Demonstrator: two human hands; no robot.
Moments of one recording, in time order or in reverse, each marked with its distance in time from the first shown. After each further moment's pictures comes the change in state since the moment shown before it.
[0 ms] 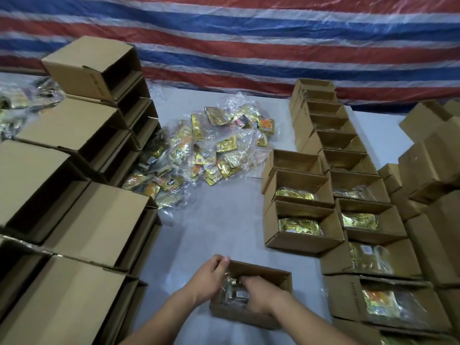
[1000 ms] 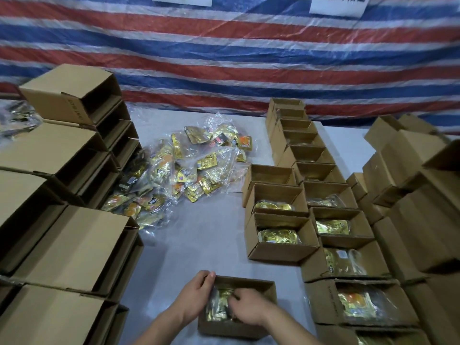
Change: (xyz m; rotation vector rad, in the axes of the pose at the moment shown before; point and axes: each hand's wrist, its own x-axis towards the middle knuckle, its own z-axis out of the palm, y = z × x) left_hand -0.001 0.007 0.008 0.045 -0.005 -0.013; right_hand -0.035 -0.004 -0.011 0.239 0.174 0.099
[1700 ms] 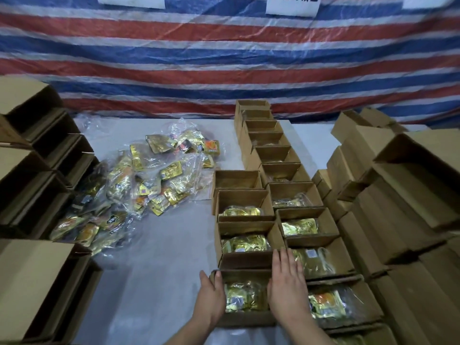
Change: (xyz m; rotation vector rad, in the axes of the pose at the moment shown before) left_hand 0.035 0.078 0.106 -0.108 0.151 -0.148; right_hand -0.014 0.128 -0.064 -0.495 0.710 0.205
